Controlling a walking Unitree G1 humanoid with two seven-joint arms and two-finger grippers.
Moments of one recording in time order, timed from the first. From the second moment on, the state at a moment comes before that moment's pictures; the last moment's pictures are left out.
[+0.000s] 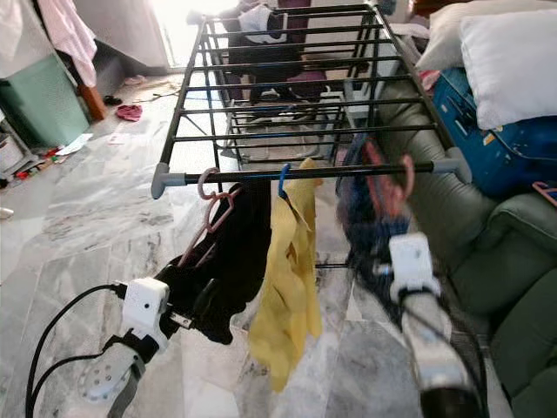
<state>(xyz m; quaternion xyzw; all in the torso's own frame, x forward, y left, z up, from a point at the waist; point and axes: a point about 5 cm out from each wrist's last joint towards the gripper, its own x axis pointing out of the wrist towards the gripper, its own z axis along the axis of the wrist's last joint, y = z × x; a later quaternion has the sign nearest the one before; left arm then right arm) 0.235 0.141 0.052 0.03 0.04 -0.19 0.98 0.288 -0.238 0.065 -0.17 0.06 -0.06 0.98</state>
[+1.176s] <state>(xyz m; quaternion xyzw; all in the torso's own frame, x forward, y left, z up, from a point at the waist) 0.240 0.145 0.038 0.05 0.07 -0.11 0.99 0.232 -0.208 0.042 -0.12 0.10 -0.01 0.99</state>
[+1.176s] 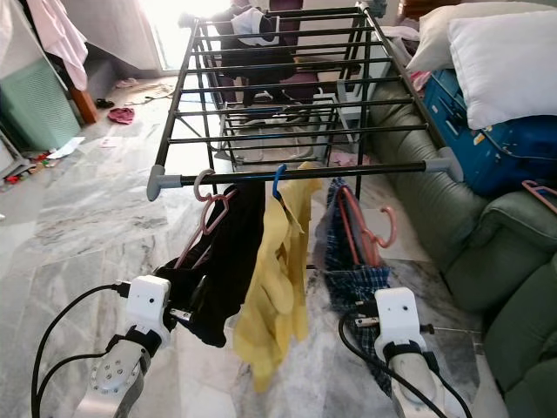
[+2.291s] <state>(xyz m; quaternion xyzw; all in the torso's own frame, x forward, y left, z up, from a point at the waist) 0.247 0.150 0.042 0.05 0.06 -0.09 0.99 0.248 -0.198 0.044 -0.11 0.10 0.00 0.99</state>
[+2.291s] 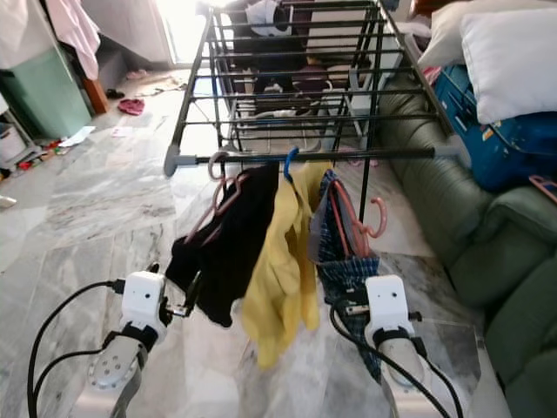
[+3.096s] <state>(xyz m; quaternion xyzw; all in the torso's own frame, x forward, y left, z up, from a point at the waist) 0.244 0.151 0.036 0.05 0.07 -0.09 0.99 0.245 -0.196 0.038 -0.11 0.11 0.00 0.99</state>
